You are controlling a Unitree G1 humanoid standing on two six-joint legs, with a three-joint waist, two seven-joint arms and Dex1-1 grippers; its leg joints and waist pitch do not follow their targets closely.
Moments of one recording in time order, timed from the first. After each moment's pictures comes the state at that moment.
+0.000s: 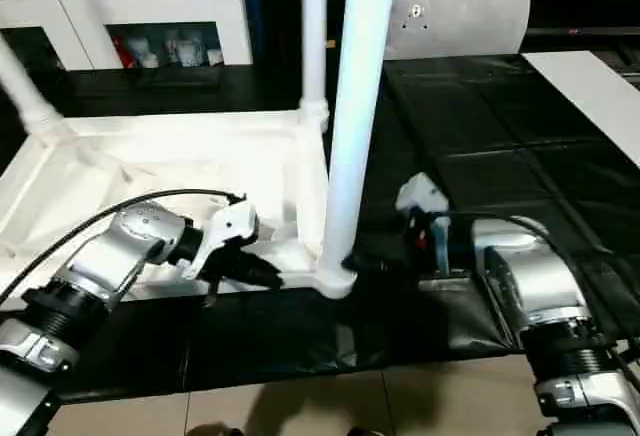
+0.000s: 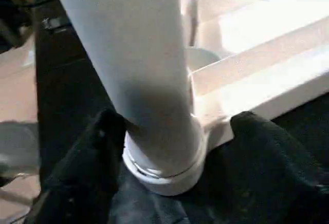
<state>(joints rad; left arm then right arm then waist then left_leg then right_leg) -0.63 0.42 -0.40 0.46 -0.02 0.24 -1.34 -0.44 -0.56 0.13 0.29 0.25 0.34 1.30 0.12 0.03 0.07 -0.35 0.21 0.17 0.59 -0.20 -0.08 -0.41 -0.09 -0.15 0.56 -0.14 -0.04</state>
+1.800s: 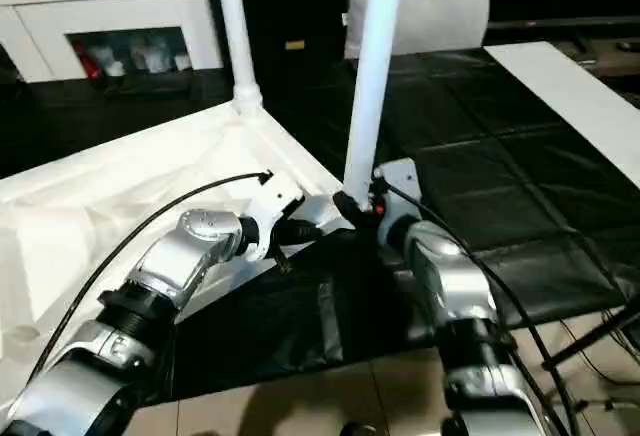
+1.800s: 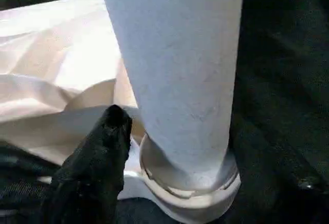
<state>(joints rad) -0.66 0.13 -0.29 0.54 0.04 0.39 -0.81 -0.44 -0.21 -0.05 0.39 0.17 0.33 0.58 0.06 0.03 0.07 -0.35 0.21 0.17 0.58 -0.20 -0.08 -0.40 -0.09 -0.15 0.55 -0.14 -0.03</state>
